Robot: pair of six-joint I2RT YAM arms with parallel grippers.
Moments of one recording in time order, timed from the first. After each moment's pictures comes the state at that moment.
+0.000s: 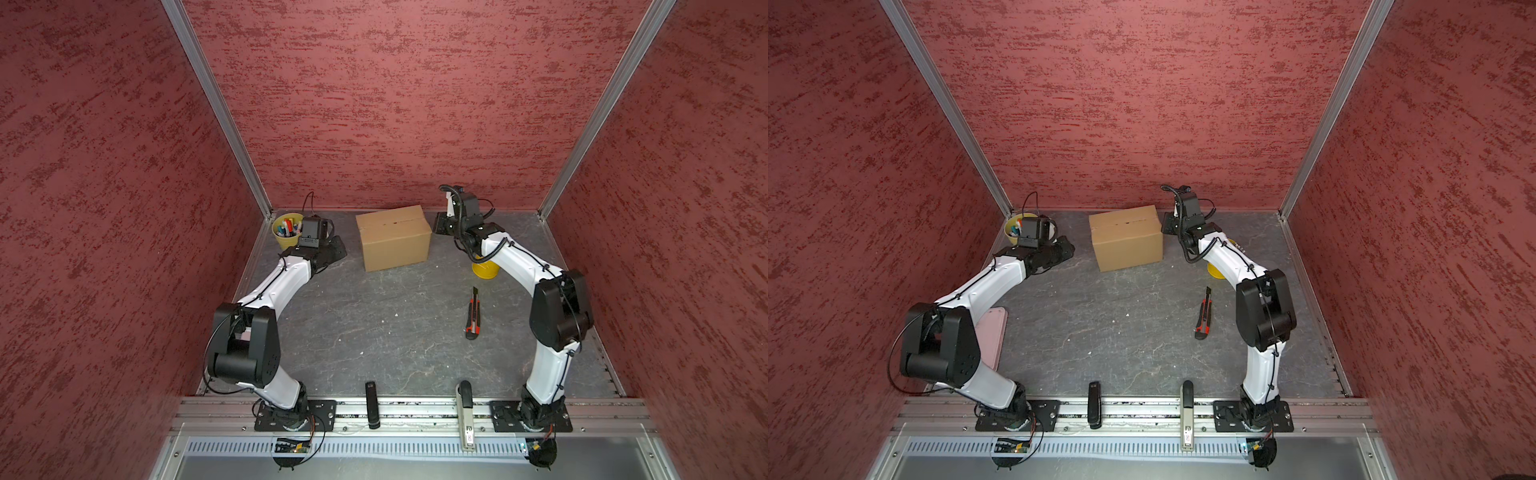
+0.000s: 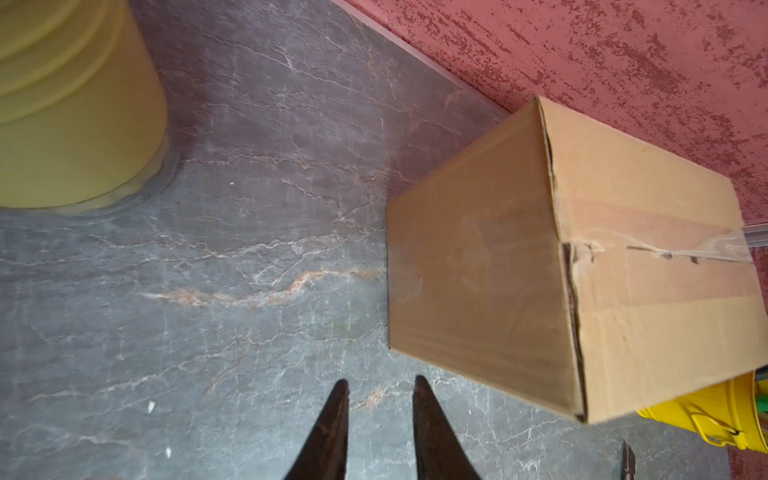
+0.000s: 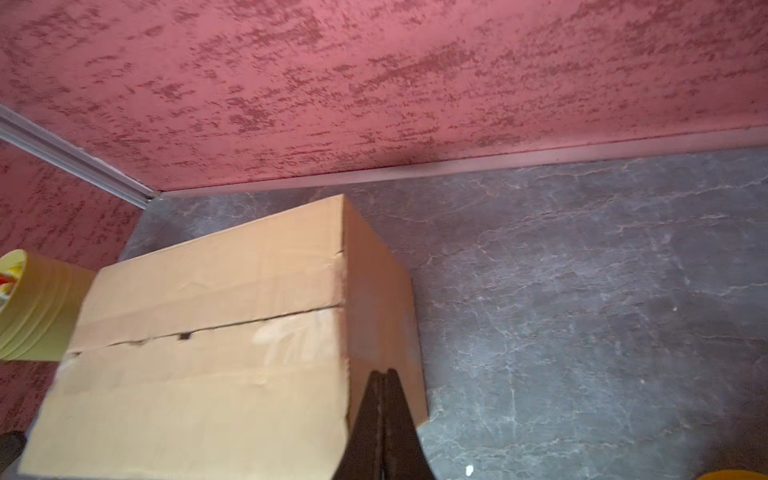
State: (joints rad) left arm -0.13 1.60 1.16 -0.34 0.11 -0.55; right arm 0.34 1.94 1.61 -0.24 -0.05 0.43
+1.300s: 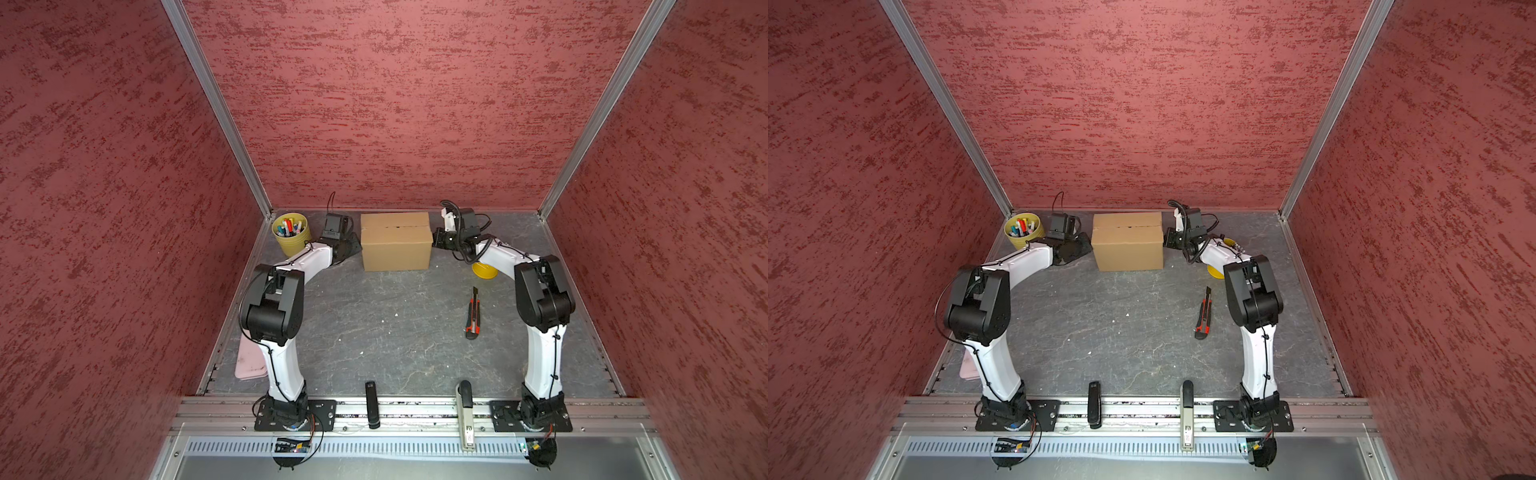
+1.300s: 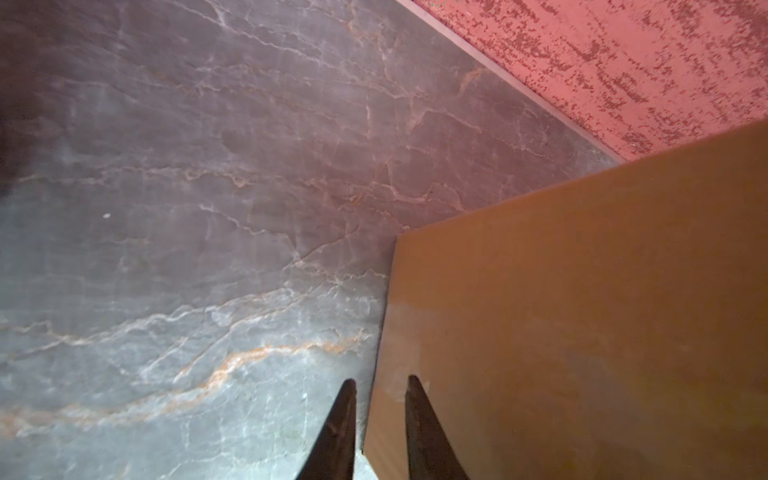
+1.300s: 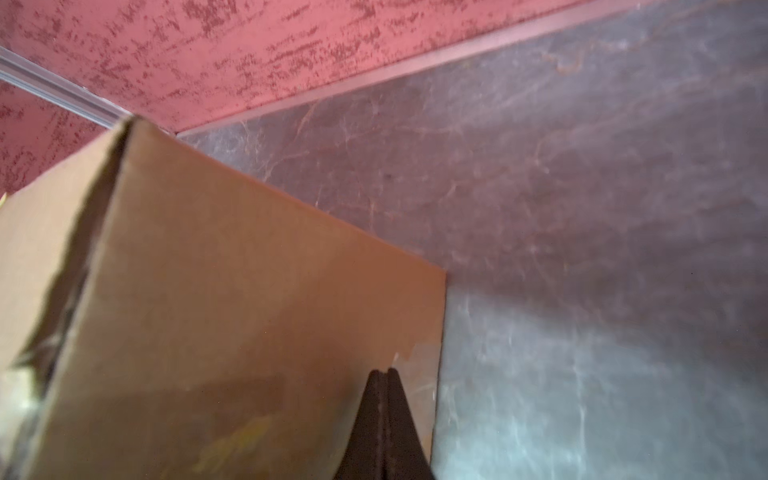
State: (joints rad) left arm -0.21 1.89 1.31 -0.25 0.06 -0.61; right arm 0.30 2.07 1.47 -0.07 -0.32 0.48
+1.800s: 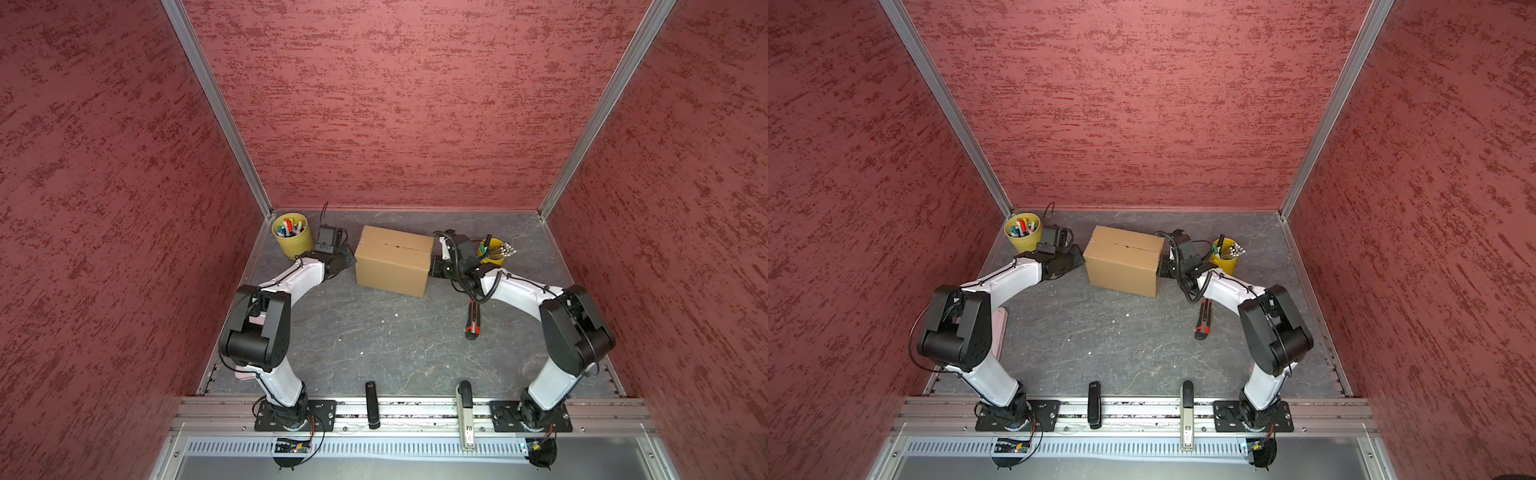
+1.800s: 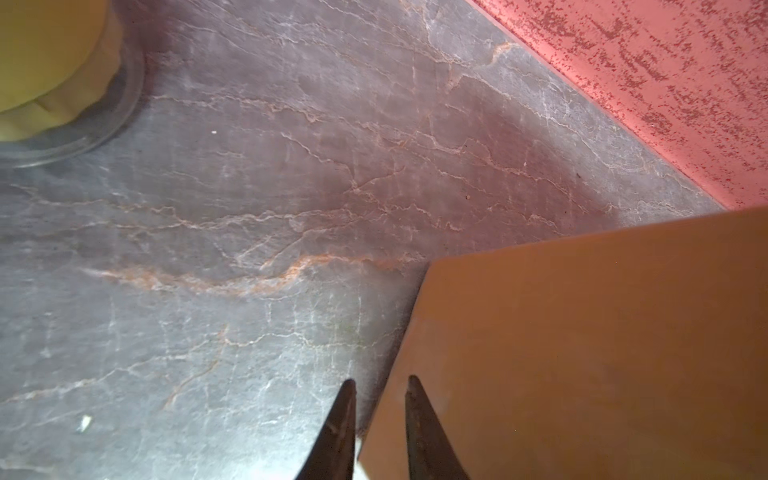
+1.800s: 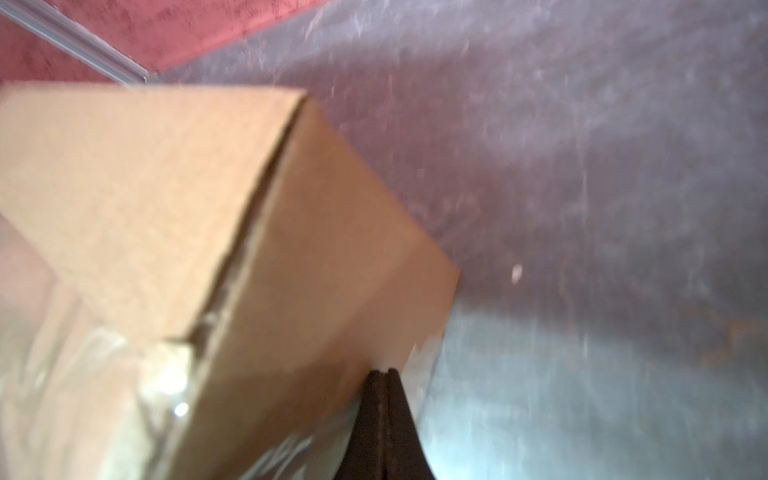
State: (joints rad) left arm -0.21 1.69 1.09 -0.25 0.02 -0.63; right arm 0.52 1.68 1.03 -0.05 -0.07 0.58
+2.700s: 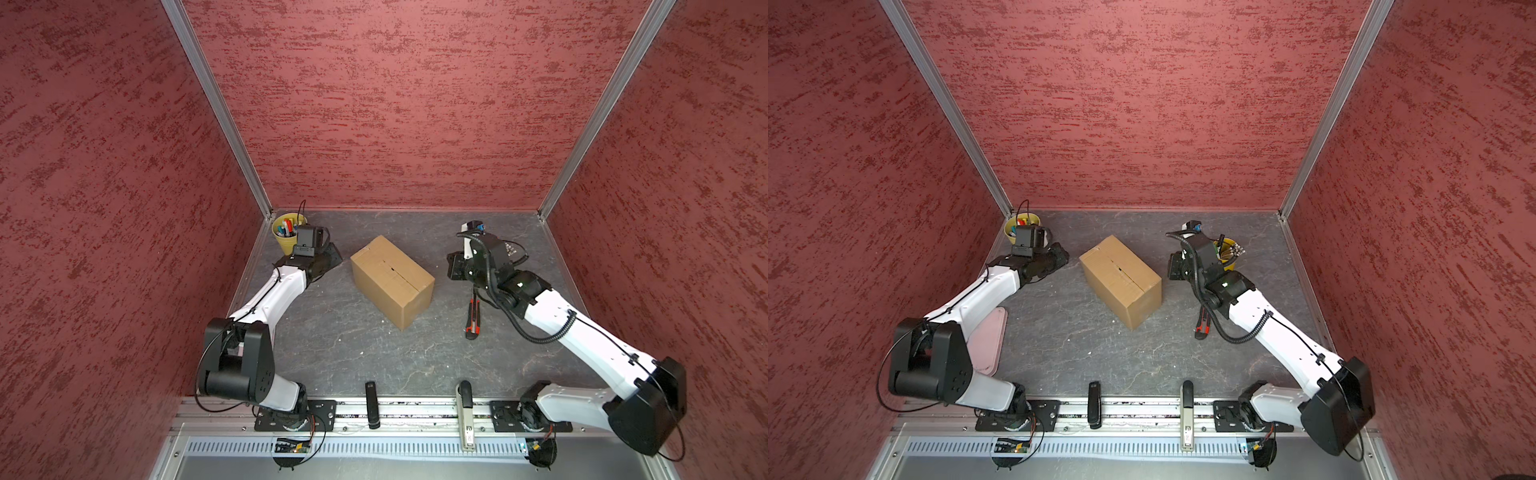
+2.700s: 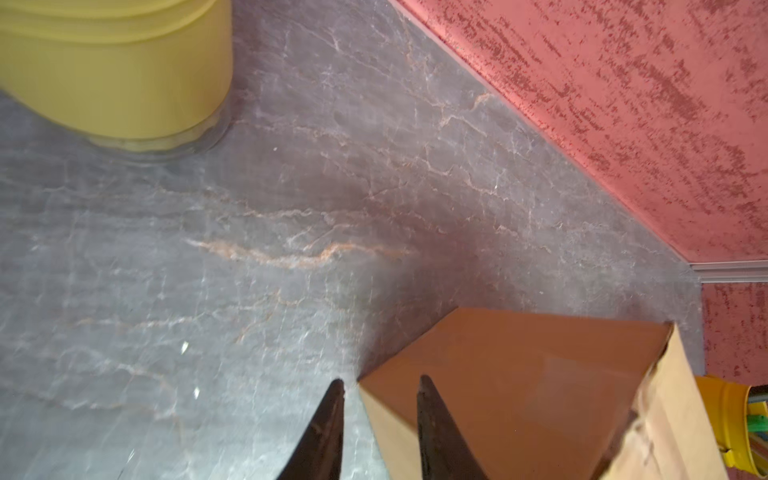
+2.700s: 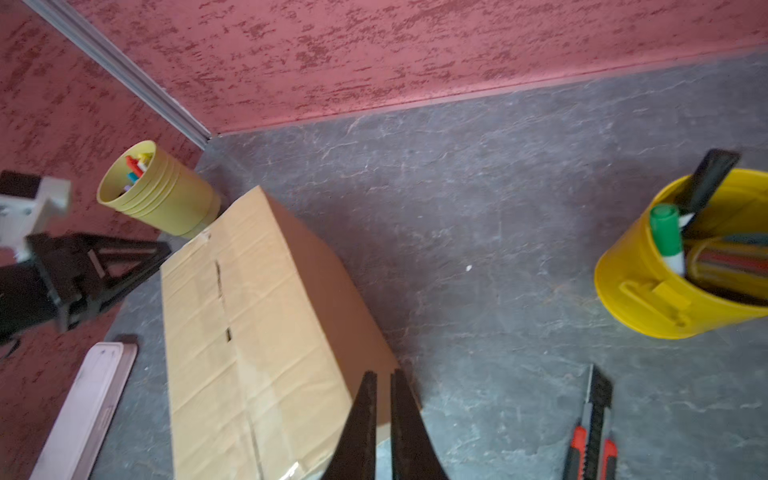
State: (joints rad) left arm -0.13 1.46 1.03 -0.38 0.07 -0.65; right arm 0.55 1.29 1.11 -0.40 0.09 0.49
